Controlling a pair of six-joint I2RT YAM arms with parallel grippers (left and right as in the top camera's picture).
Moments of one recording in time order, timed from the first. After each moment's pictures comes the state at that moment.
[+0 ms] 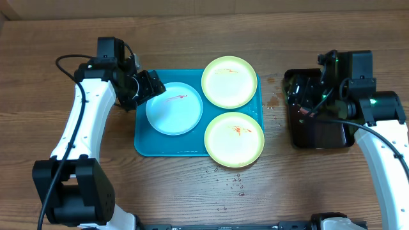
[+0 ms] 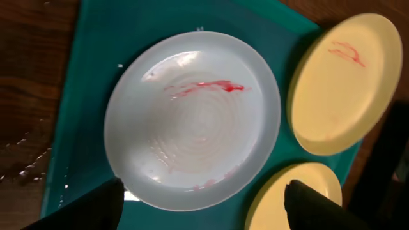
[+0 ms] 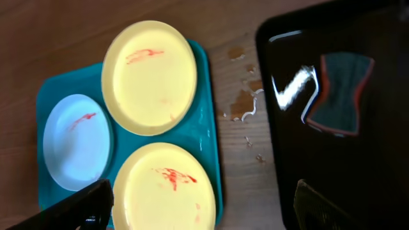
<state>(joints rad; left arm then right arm) 0.01 1.74 1.42 -0.95 0.32 -0.41 0.05 1.34 1.28 -0.94 -0.24 0.33</state>
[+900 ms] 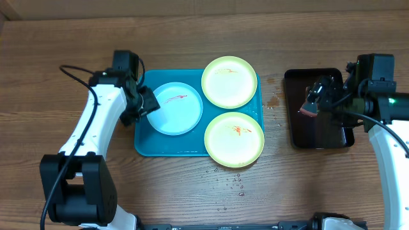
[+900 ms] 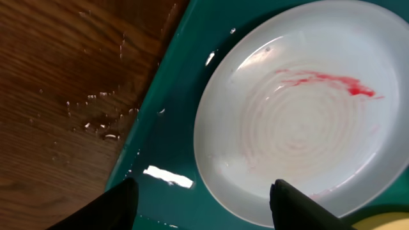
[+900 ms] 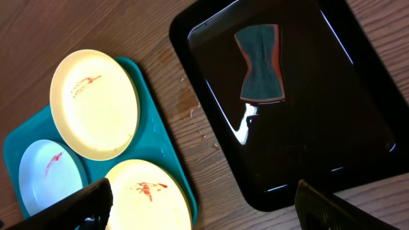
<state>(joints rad) -0.05 1.74 1.28 -0.96 0.02 -0.57 -0.09 1.34 1.28 -1.03 -0.18 0.46</state>
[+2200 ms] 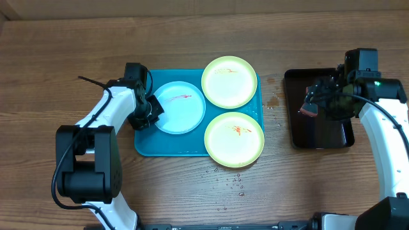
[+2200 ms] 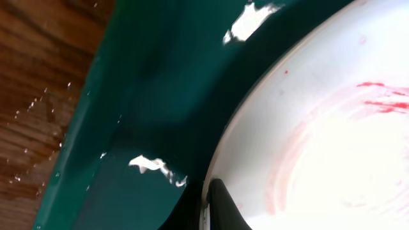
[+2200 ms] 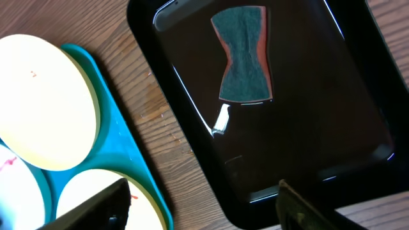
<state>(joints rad) -0.05 1.90 1.20 -0.77 0.09 -0.58 -0.09 1.50 1.28 -1.01 -0.14 0.42</state>
